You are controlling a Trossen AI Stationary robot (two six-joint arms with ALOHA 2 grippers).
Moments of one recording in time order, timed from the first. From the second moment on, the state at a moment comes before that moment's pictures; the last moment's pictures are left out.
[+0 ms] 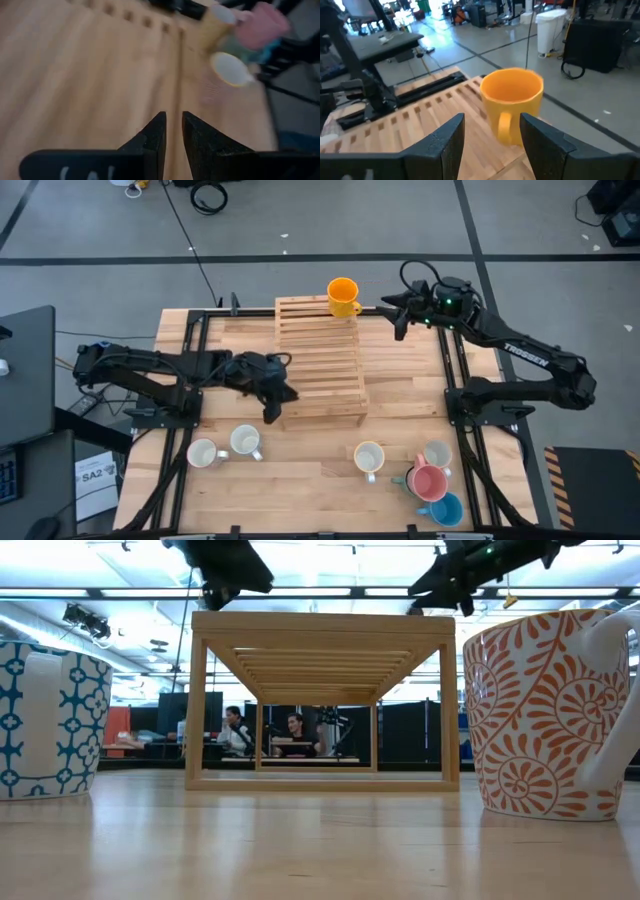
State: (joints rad) left arm -0.05 1.23 0.99 -0.35 0.02 -0.38; right arm -0.62 0.95 0.90 -0.16 -0.18 0.11
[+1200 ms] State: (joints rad) left arm -0.52 1.24 0.99 -0.74 0.06 -1.53; right arm -0.62 0.95 0.90 -0.29 -0.42 0.11
